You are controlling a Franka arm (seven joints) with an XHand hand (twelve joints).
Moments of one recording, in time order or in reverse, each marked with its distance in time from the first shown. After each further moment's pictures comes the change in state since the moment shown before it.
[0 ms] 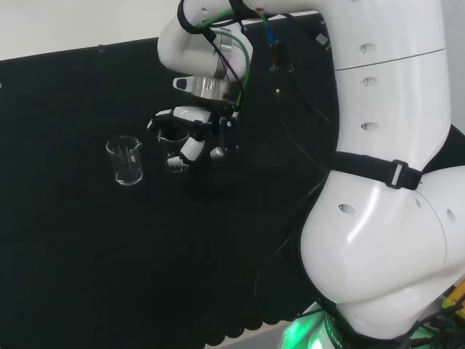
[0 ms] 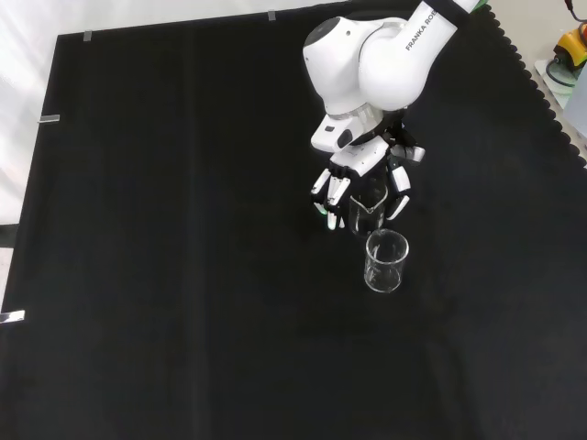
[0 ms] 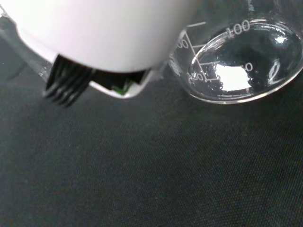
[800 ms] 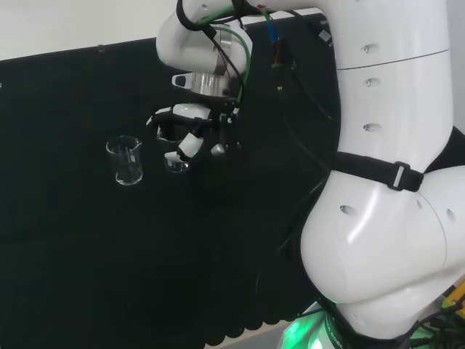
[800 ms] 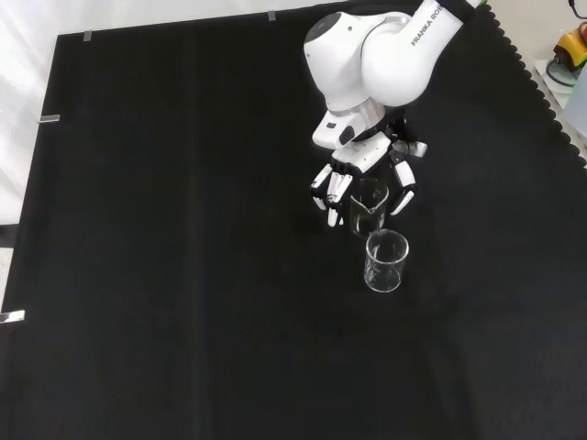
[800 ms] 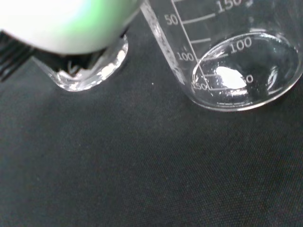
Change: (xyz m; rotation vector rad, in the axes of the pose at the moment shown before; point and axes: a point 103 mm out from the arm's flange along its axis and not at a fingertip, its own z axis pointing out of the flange) arm 0.005 -0.005 -0.010 0.008 -0.015 0.000
